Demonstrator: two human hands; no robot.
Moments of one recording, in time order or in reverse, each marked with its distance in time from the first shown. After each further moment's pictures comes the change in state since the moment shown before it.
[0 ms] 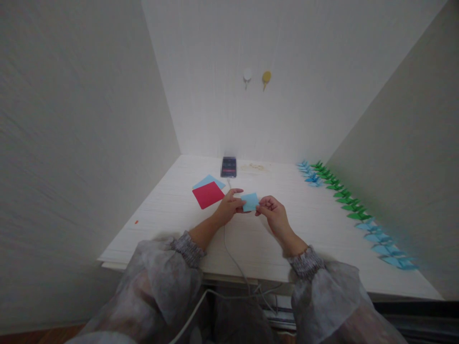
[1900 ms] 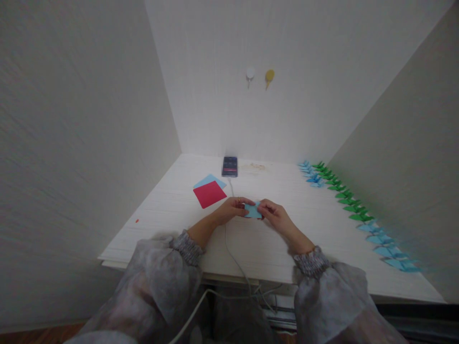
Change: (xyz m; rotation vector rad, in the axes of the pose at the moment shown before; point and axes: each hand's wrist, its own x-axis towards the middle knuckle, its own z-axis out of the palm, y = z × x) left_hand 0.000 -0.008 -0.016 0.172 -0.289 -0.103; right_hand -0.001 -0.006 -0.015 -0.248 -0.309 -0.003
